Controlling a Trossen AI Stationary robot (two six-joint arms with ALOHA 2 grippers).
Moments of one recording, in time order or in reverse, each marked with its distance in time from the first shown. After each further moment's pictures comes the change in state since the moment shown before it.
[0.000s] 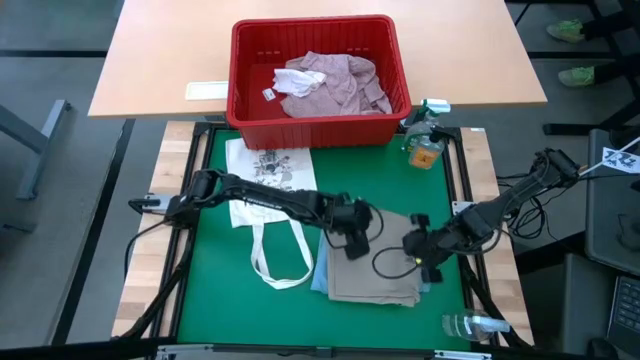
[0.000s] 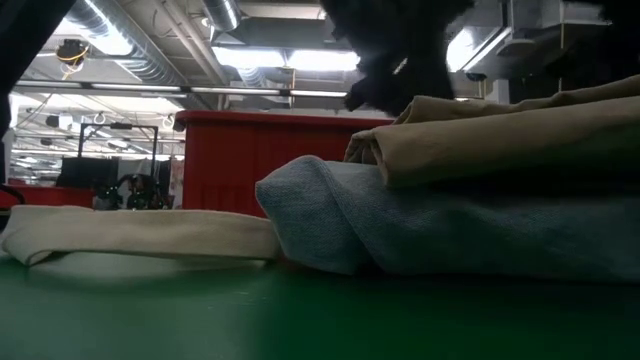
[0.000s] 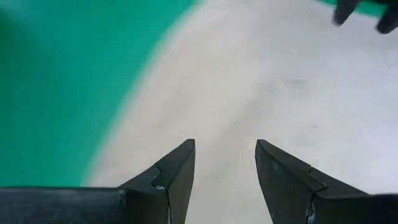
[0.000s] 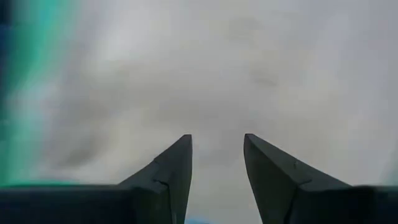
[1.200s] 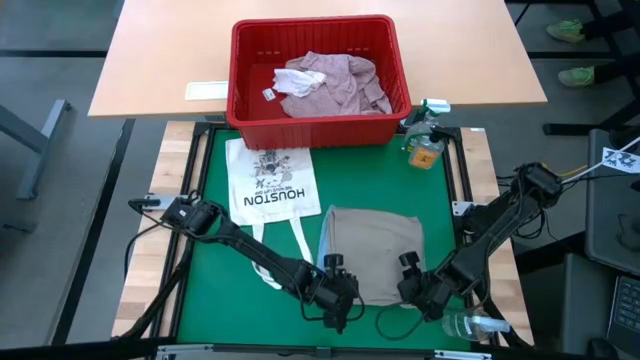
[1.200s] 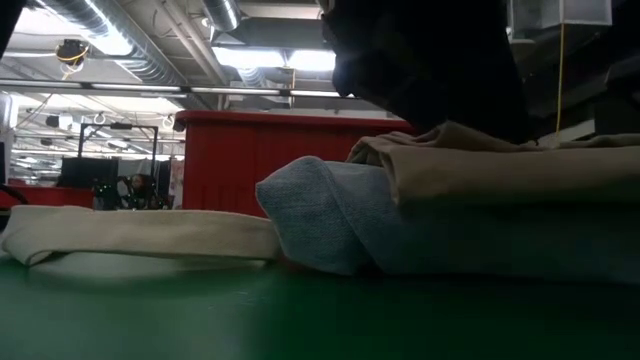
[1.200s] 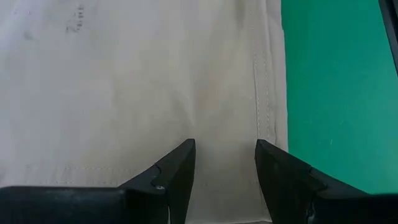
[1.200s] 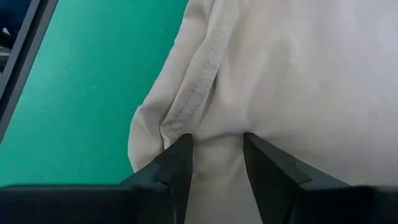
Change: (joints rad) left arm -0.347 0.112 -0.012 0.046 -0.193 0.003; right arm 0.262 0.336 0.002 0.265 0.027 -0.003
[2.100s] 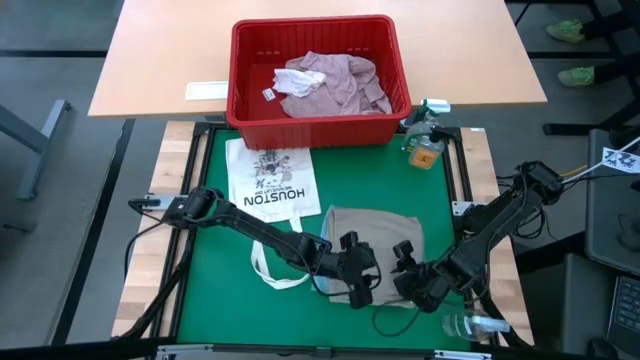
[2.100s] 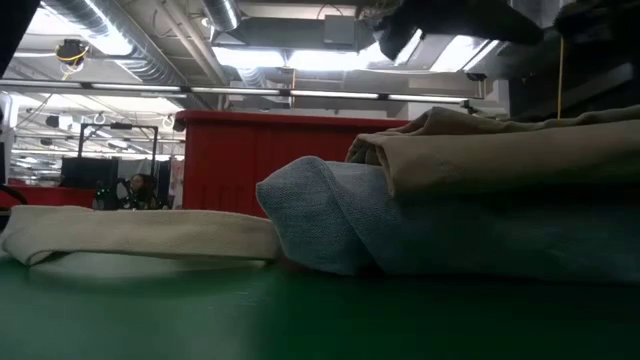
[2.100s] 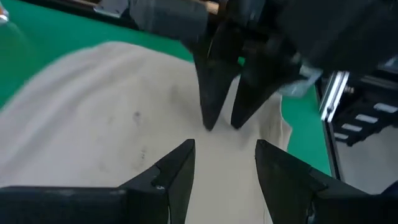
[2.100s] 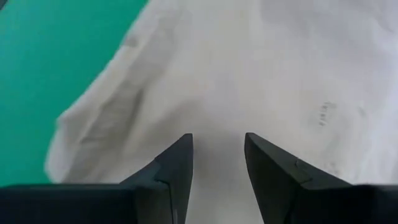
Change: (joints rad) left arm 0.115 -0.088 0.000 0.271 0.044 -0.072; right arm -0.063 -0.029 0.108 -0.136 0.165 -0.236
